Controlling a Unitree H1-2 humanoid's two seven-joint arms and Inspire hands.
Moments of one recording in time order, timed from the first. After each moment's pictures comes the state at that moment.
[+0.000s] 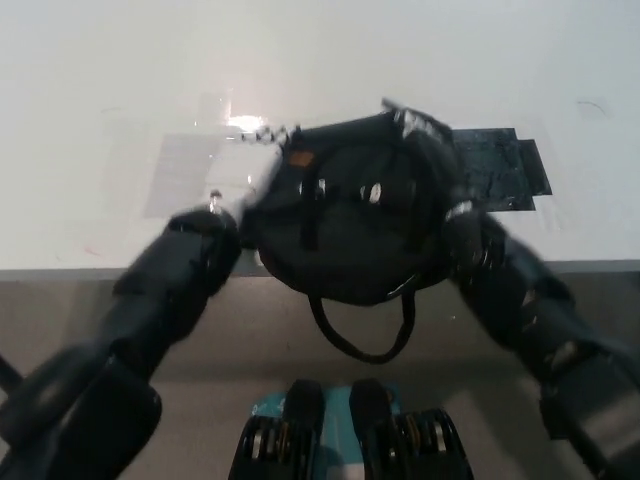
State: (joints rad) left_arm -1.10 0.15 -0.64 1.33 0.71 -0.18 0.41; right_arm -1.09 -0.06 0.34 1.34 -0.37 -0.31 -0.34
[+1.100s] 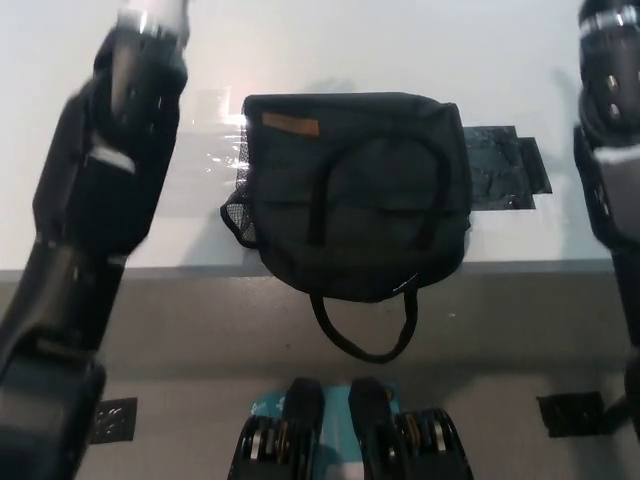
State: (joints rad) left_arm -0.99 0.24 -0.12 0.37 0.34 -0.11 0.07; right_arm -0.98 -0.22 0.02 0.35 -0.18 -0.10 -0.19
